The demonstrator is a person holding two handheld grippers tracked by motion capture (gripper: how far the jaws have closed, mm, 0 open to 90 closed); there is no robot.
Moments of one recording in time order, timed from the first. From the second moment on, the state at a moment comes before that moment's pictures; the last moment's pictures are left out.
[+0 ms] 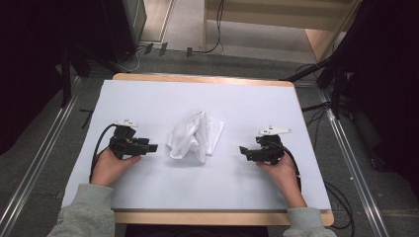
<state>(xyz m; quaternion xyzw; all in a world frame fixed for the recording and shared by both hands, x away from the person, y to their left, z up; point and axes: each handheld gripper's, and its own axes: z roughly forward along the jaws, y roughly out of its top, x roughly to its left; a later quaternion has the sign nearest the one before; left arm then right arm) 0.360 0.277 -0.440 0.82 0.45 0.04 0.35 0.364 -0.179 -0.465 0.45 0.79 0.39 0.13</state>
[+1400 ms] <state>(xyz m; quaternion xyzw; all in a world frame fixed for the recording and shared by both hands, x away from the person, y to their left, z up) 0.369 0.263 -0.436 0.81 0.44 0.03 0.37 0.356 -0.194 -0.464 0.47 0.79 0.39 0.09</state>
